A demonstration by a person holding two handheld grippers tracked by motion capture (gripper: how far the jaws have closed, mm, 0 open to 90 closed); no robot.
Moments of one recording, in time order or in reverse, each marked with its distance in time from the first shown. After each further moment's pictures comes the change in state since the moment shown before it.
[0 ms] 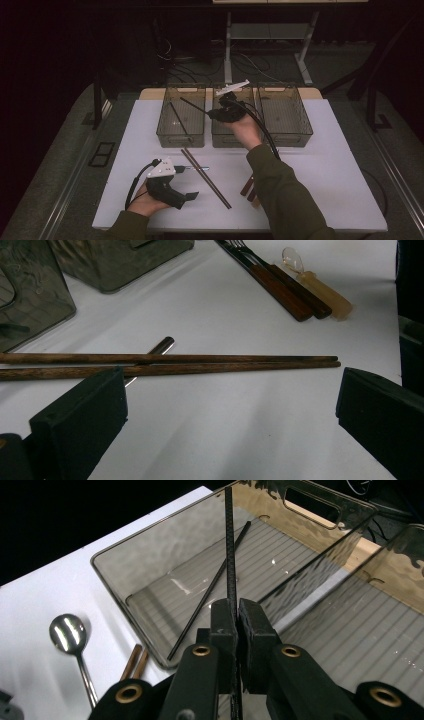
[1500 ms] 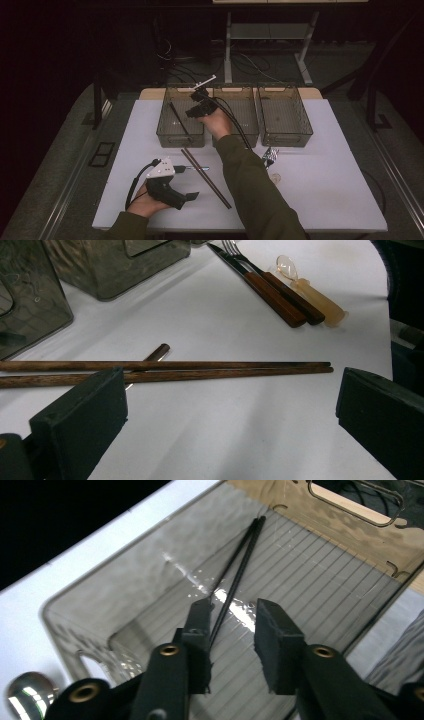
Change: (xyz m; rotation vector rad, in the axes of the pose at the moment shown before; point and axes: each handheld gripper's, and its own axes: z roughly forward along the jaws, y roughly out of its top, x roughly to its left) left arm -0.001 0.002 -0.003 -0.007 -0.010 0.010; right arm 0.013 0.036 0.081 0.111 -0.028 0.063
